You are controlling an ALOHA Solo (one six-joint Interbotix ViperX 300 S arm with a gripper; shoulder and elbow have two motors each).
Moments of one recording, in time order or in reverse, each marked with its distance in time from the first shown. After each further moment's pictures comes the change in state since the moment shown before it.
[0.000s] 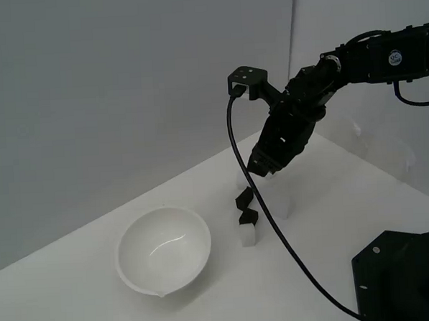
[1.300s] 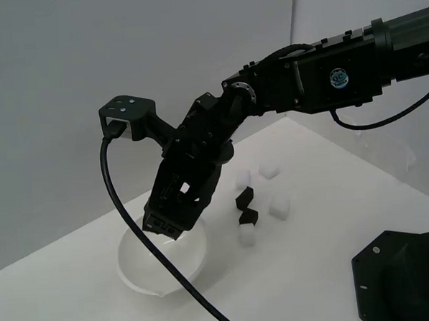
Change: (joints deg) arm -30.9 -8.3 -8.2 -12.1 -12.1 -4.3 -3.7 -12.8
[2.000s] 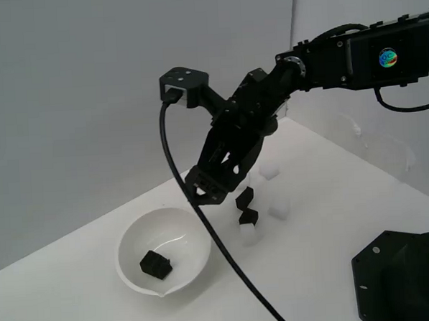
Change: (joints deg) arm 13.4 7.7 7.6 6.9 6.9 2.2 2.2 2.9
